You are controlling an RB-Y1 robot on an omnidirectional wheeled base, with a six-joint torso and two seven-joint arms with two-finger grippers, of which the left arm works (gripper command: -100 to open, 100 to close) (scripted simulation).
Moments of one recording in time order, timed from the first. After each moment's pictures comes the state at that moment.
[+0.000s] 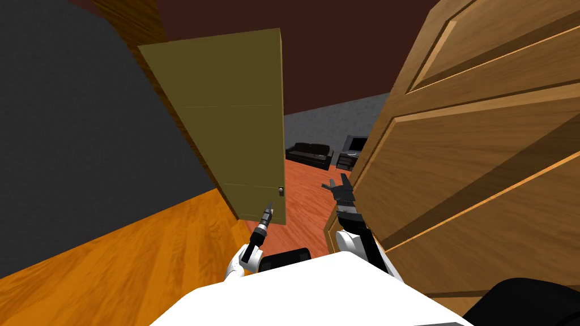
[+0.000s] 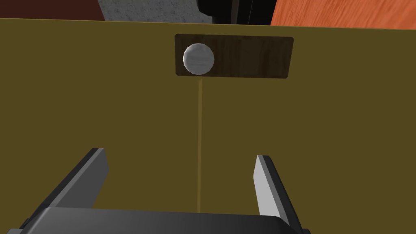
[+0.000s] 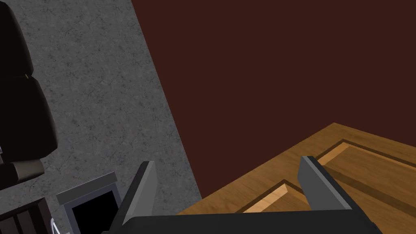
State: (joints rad) arm -0.12 0.05 -0.26 -0.70 -0.05 -0.78 0.10
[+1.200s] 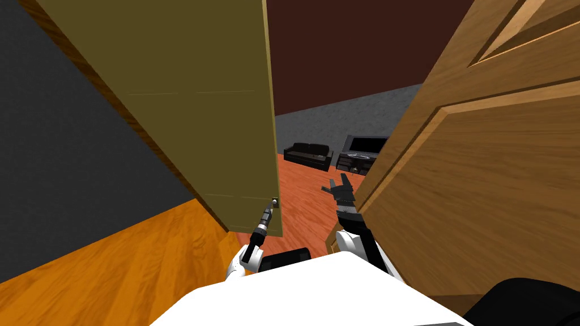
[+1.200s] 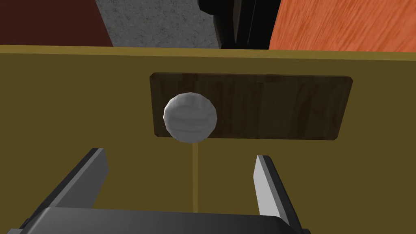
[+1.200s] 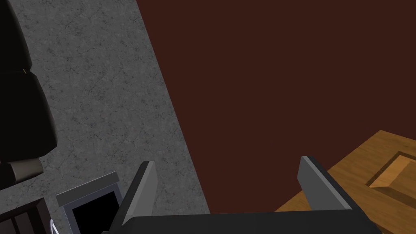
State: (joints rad) arm -0.12 0.03 -0.23 -0.68 -0.05 -0.79 0.06
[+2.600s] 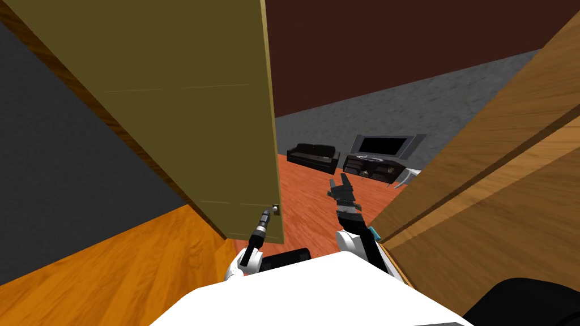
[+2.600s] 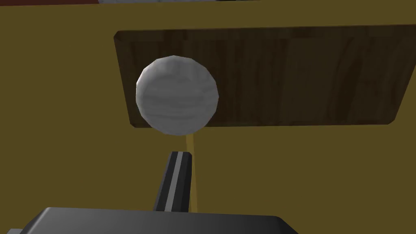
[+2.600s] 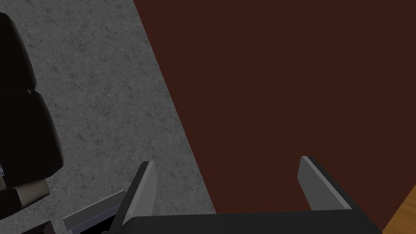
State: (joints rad) arm -0.09 0.04 -0.25 -0.70 0.04 -0.79 -0.02
